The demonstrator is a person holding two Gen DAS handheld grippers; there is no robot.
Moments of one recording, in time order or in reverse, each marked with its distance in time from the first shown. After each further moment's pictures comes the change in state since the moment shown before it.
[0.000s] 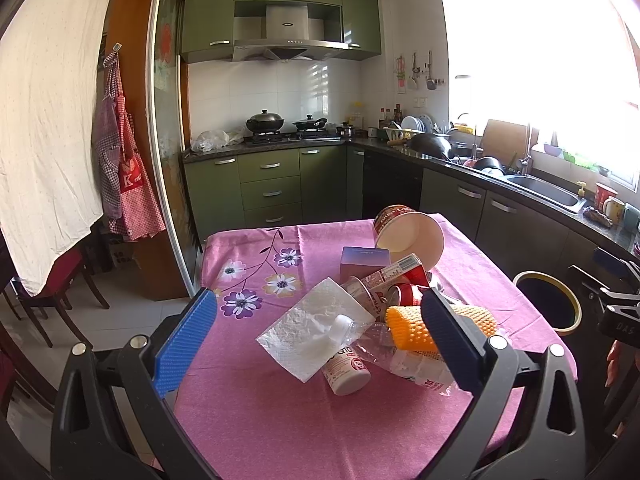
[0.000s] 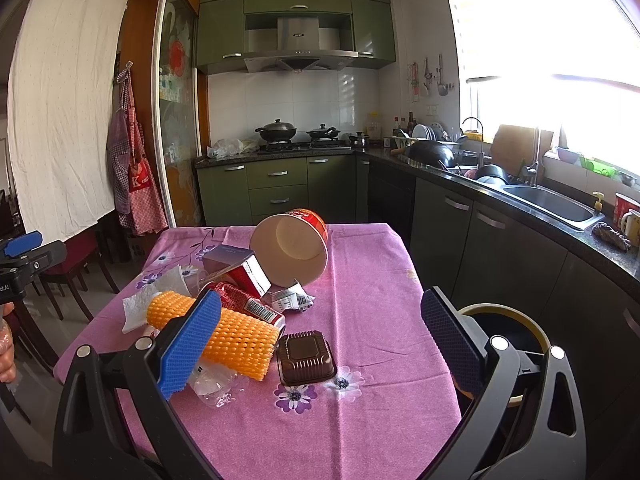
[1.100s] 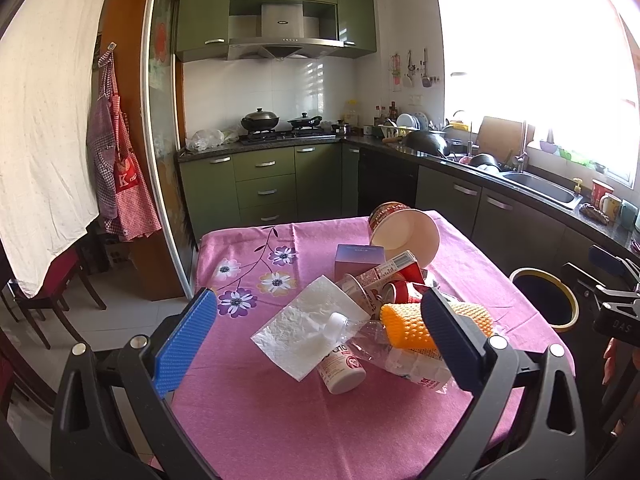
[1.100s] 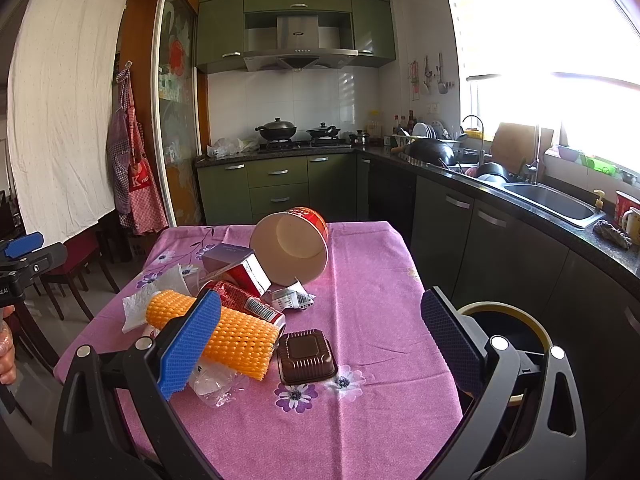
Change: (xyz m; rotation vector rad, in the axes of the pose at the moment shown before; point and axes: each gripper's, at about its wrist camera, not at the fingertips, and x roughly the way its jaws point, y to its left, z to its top) left arm 0.004 -0.007 -0.002 -0.003 0.013 -0.035; right arm 0.002 0.001 0.001 0.003 0.001 -0.001
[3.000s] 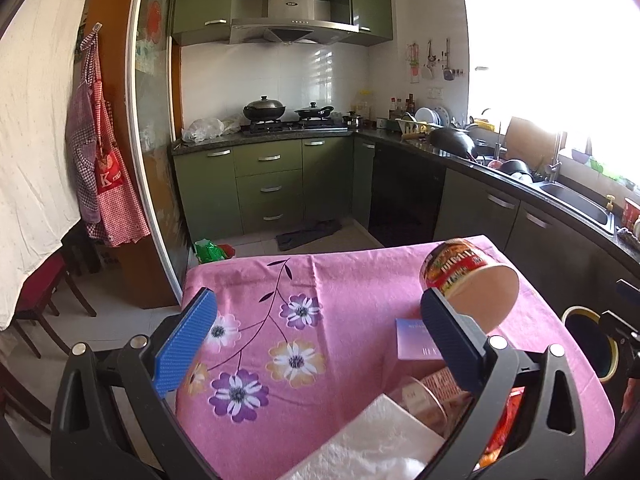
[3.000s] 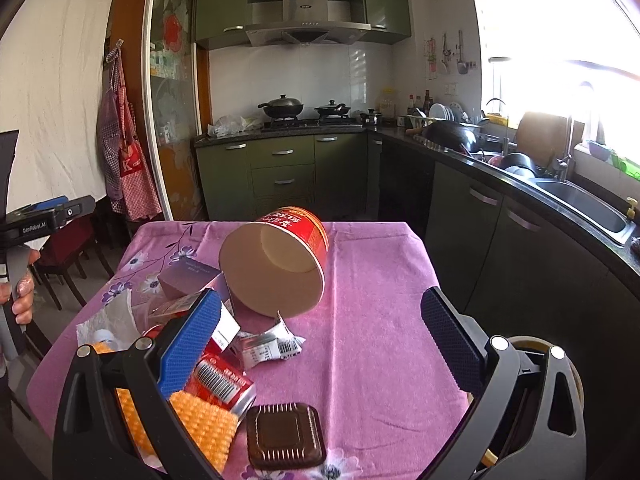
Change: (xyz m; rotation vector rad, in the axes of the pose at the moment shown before) left arm 0.180 0.059 0.075 -0.033 0.042 -0.003; right arm 0.156 -0.015 0.037 -0.029 0.104 0.046
